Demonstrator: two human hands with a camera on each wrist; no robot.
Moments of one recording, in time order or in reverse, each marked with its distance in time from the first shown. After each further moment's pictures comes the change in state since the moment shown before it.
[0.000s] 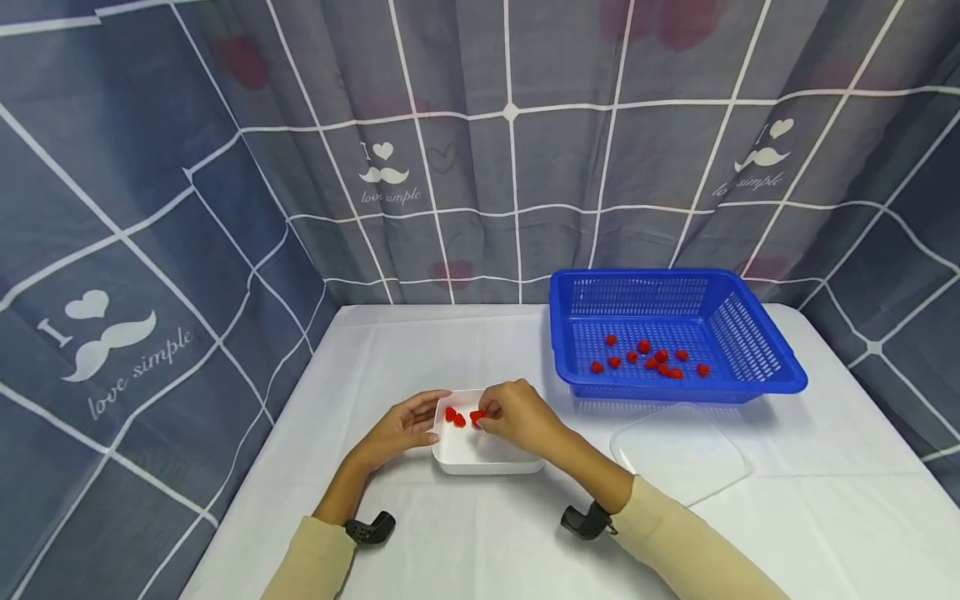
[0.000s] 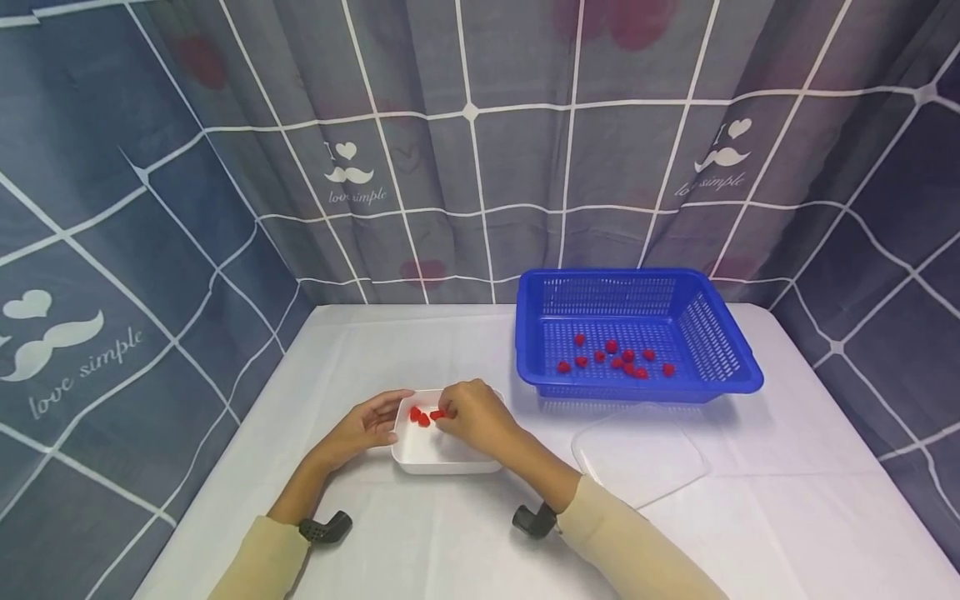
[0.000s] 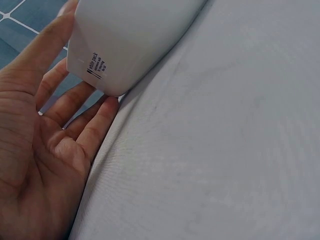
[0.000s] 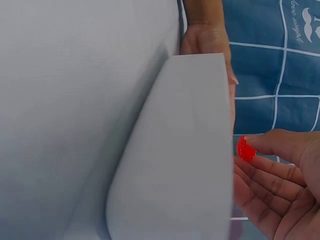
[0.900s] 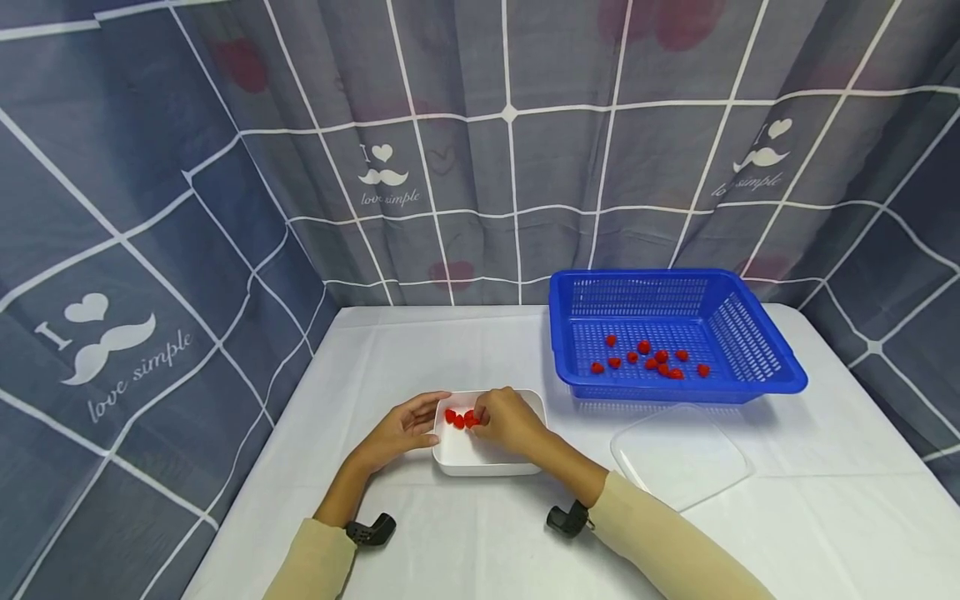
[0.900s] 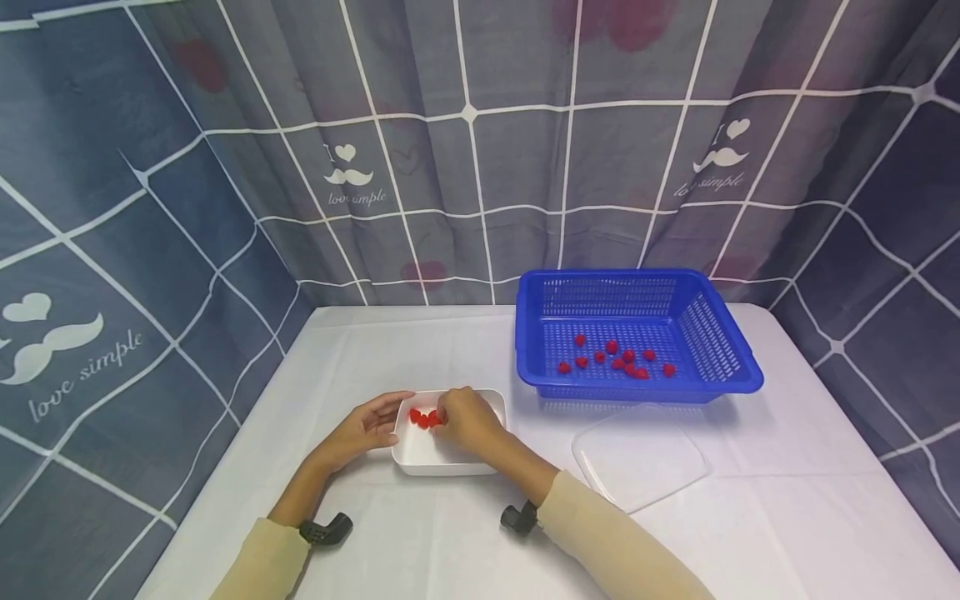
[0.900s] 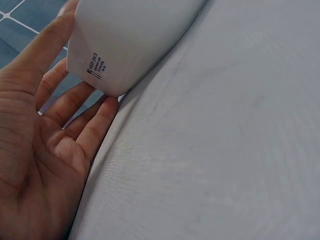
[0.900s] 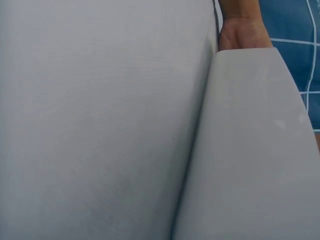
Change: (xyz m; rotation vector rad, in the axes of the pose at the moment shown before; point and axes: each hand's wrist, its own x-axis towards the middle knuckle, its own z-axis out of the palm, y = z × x) left_hand 0.001 -0.003 -0.001 0.000 -0.008 0.018; right_hand 0.014 0.019 0.034 -0.077 -0.006 0.040
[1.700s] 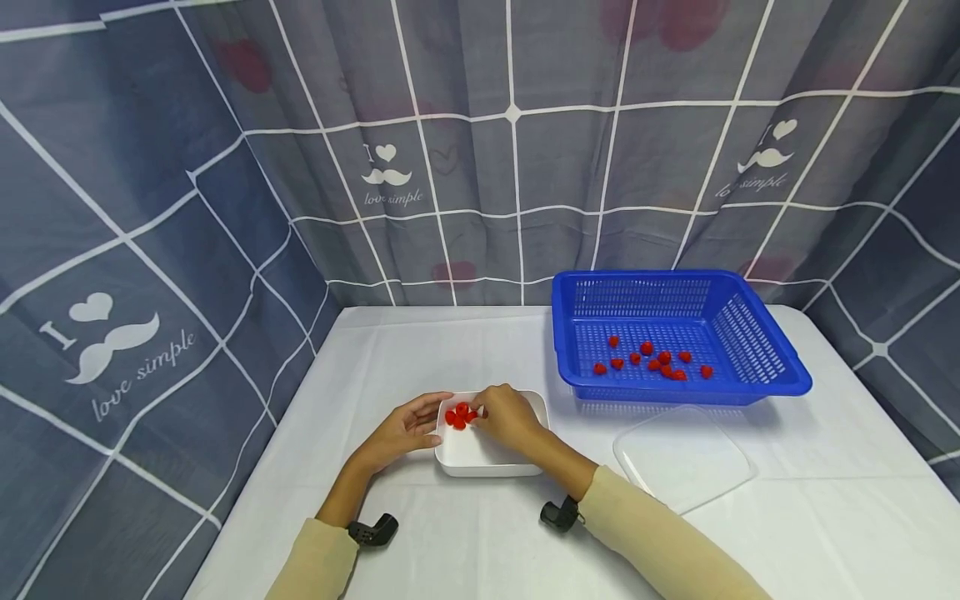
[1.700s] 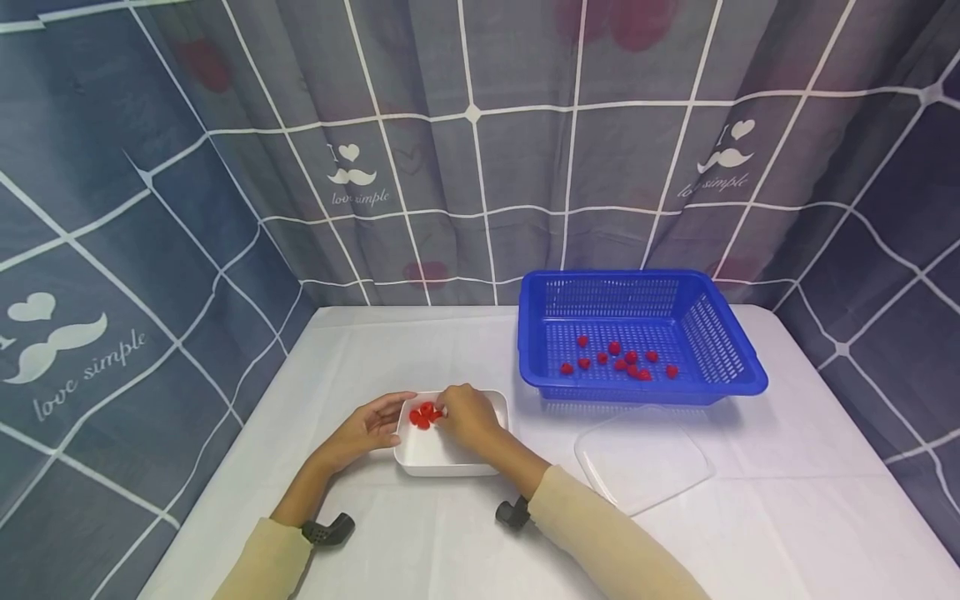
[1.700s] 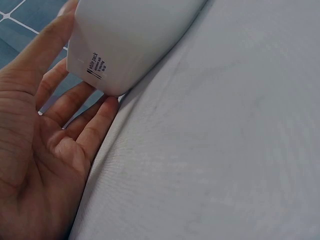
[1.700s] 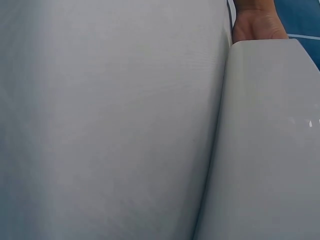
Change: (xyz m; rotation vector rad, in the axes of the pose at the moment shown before) left_hand -0.001 0.002 0.000 -0.013 -0.004 -0.014; right_hand 0.014 0.007 0.012 -0.089 0.022 0.056
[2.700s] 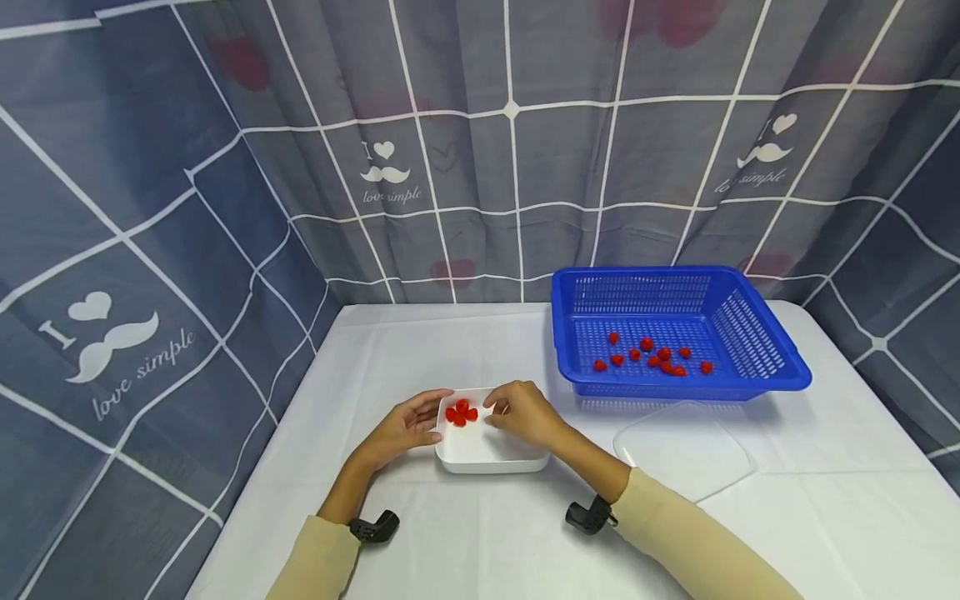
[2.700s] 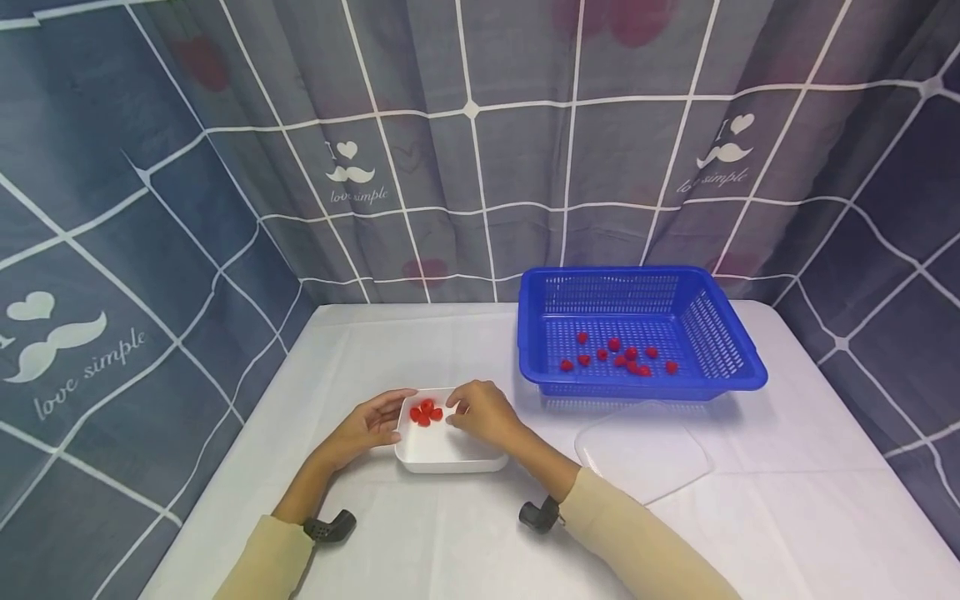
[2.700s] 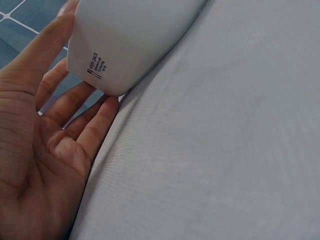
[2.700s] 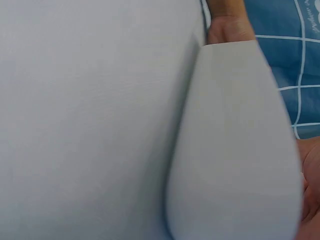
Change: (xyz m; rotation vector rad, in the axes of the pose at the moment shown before) left_hand 0.001 -0.002 0.001 0.017 0.018 -0.006; right_hand -0.020 0.012 -0.029 0.242 -0.030 -0.009
